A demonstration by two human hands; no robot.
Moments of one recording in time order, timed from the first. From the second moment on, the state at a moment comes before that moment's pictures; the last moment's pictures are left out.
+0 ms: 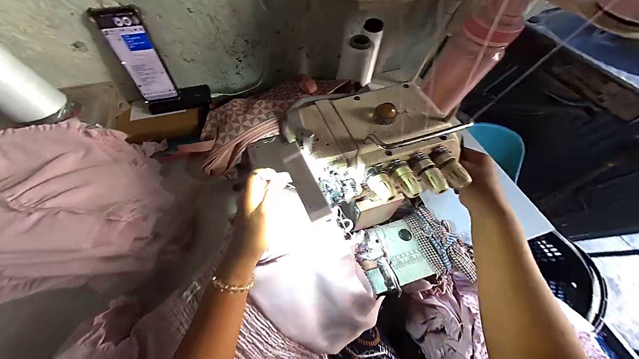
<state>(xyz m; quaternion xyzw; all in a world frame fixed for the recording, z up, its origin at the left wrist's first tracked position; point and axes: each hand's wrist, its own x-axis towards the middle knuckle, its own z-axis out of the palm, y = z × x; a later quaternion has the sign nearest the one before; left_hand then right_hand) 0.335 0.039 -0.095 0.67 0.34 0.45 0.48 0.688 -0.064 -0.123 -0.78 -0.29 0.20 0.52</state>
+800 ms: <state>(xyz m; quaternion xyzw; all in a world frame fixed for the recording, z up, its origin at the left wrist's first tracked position) 0.346 0.084 -0.104 0.93 0.29 0.23 0.09 0.676 -0.095 -0.127 -0.73 -0.27 0.17 0.60</state>
